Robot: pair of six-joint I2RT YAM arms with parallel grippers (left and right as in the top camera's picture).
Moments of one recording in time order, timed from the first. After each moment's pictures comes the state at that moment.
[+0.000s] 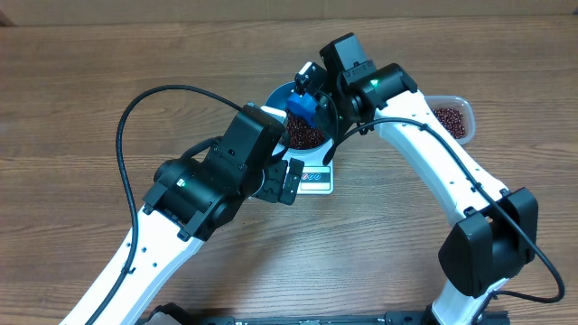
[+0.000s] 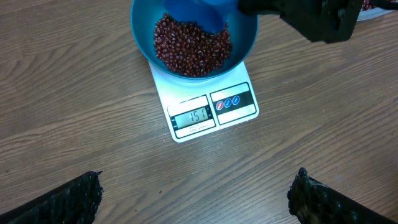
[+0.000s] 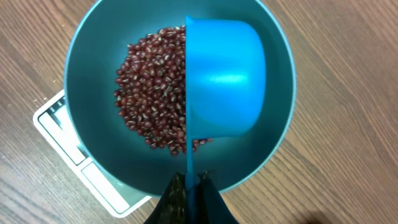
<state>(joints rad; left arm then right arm) -0.64 1.31 1.41 -1.09 -0.11 -0.30 0.47 1.89 1.71 -0.97 -0.06 -0.43</state>
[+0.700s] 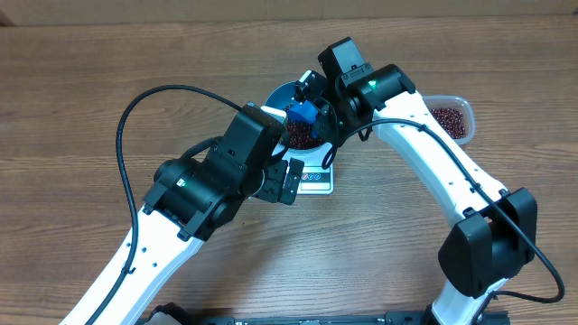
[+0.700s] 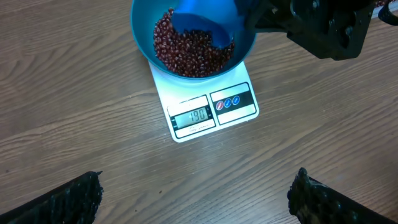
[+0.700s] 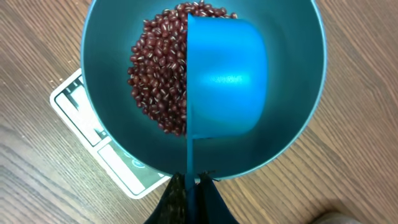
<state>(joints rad) -0.64 1.31 1.41 -1.09 -0.11 -0.30 0.47 1.89 1.71 -1.04 -0.09 -0.43</state>
